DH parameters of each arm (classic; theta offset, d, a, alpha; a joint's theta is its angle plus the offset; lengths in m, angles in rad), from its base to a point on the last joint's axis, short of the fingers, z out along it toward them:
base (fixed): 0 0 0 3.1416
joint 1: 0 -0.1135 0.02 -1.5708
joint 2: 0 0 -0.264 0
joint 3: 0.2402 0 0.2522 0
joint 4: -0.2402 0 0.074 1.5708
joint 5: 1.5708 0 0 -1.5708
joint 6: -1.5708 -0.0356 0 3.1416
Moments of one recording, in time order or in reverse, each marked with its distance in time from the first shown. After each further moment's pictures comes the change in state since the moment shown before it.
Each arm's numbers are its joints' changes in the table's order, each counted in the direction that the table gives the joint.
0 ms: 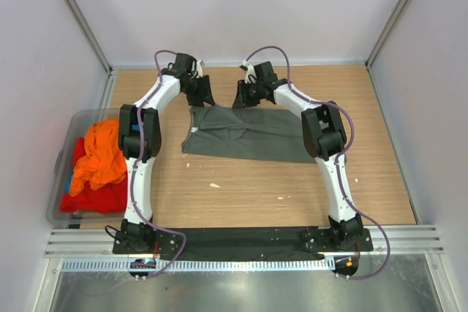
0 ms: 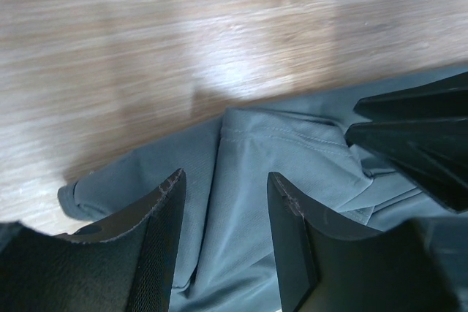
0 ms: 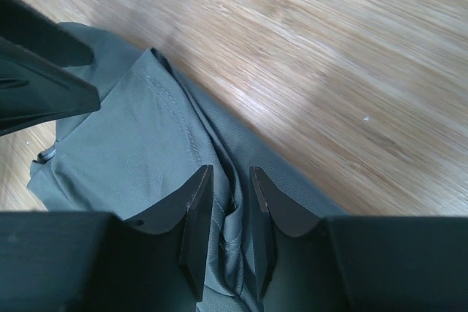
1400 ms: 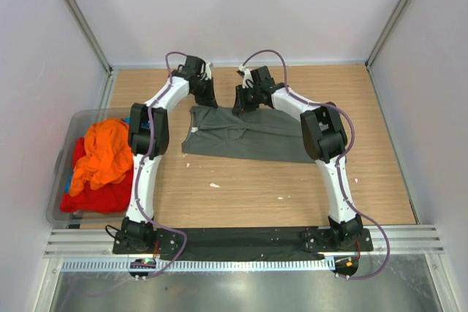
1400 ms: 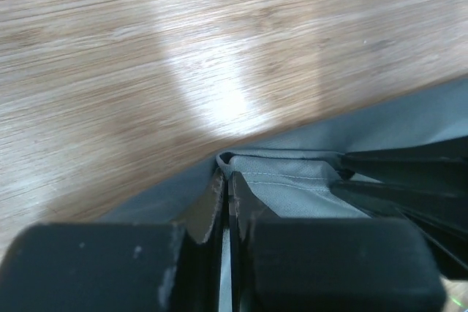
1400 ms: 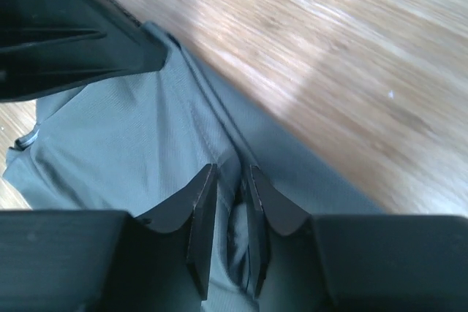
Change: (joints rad) left arm 0.042 -0.124 0.114 0.010 0.003 -0.016; right arm -0.033 0.026 -0.066 0.027 0.043 0.035
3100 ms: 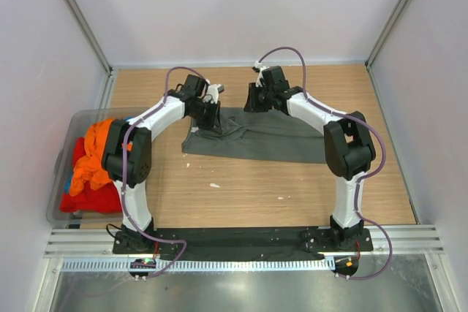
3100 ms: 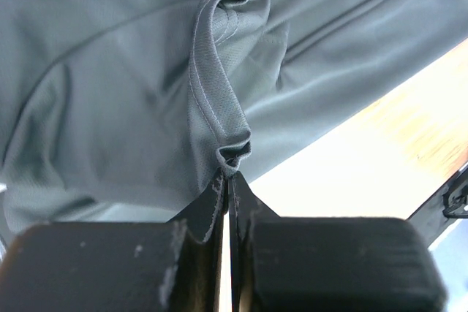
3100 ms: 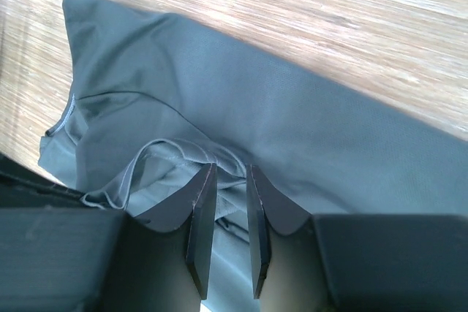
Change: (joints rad) left arm 0.106 0.481 -0.612 0.083 0.136 -0.151; right arm -0.001 0.367 -0.347 0.048 0.193 -0.101
